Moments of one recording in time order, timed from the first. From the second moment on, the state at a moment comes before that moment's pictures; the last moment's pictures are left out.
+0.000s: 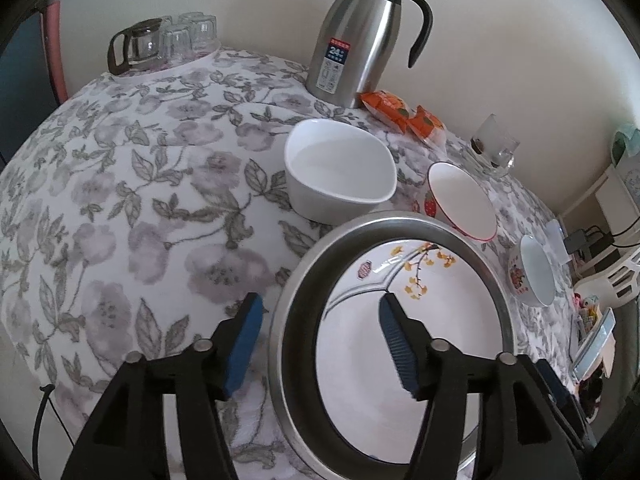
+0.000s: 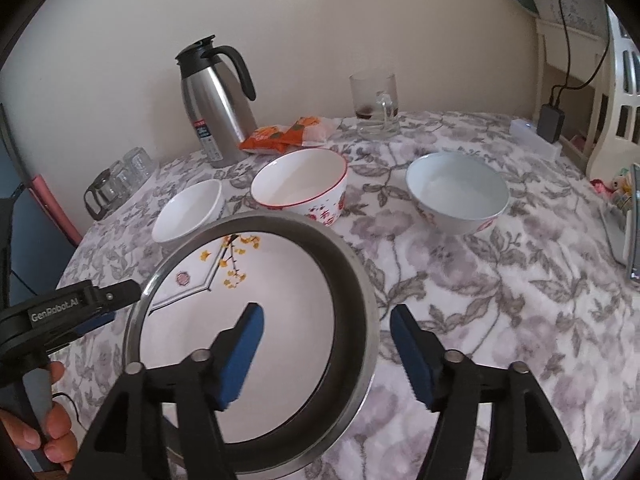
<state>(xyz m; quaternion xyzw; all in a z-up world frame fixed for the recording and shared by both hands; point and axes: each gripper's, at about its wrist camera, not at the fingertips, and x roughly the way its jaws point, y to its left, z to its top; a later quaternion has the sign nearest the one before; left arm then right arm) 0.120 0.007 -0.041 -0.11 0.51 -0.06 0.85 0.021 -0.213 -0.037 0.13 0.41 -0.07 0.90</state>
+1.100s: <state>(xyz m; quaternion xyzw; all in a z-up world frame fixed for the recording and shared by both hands) 0.139 -0.004 -0.008 -0.09 0.40 -0.10 0.90 0.039 -0.236 -0.030 0.13 0.40 -0.08 0.91</state>
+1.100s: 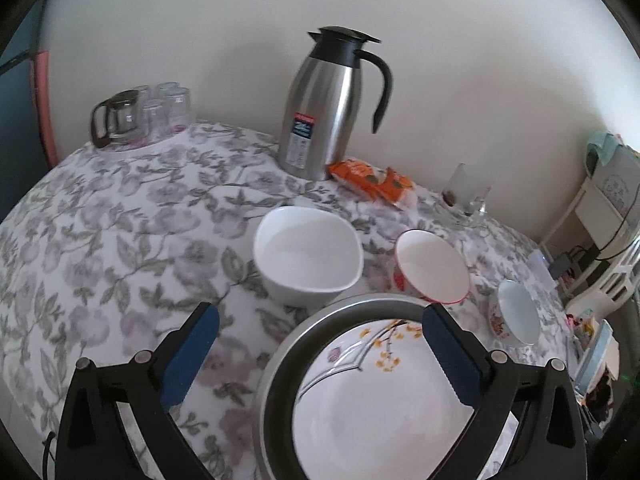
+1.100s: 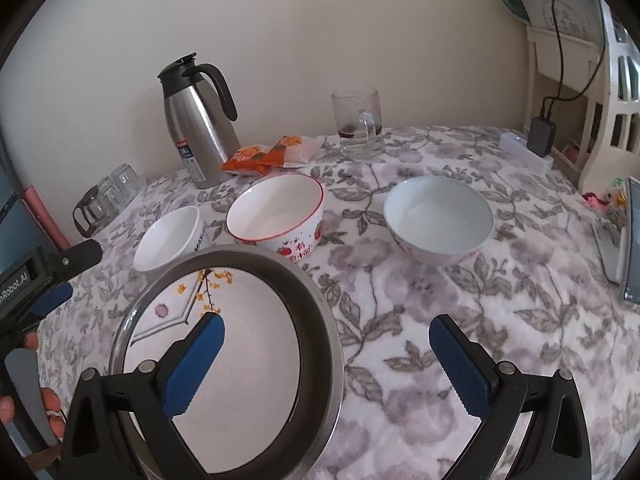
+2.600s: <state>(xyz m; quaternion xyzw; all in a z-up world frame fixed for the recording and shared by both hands) 0.282 -0.131 -0.073 0.01 0.57 -0.20 0.79 0.190 -0.281 -0.077 0.20 0.48 -0.04 0.86</state>
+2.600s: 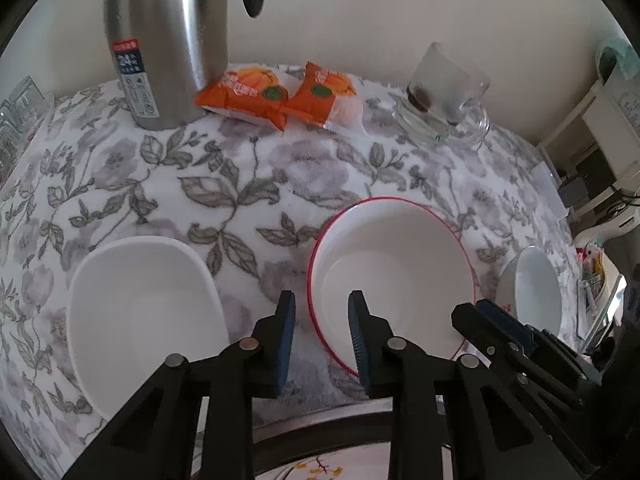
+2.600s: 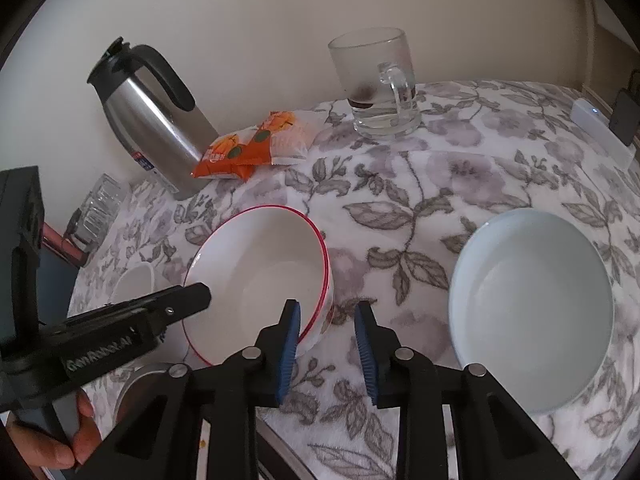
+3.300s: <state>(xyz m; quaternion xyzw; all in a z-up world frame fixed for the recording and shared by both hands) 0.298 -0.145 -0.090 0.02 0.59 -0.20 0.78 0.203 -0.288 -0.100 0.22 0.50 -0.02 0.84</state>
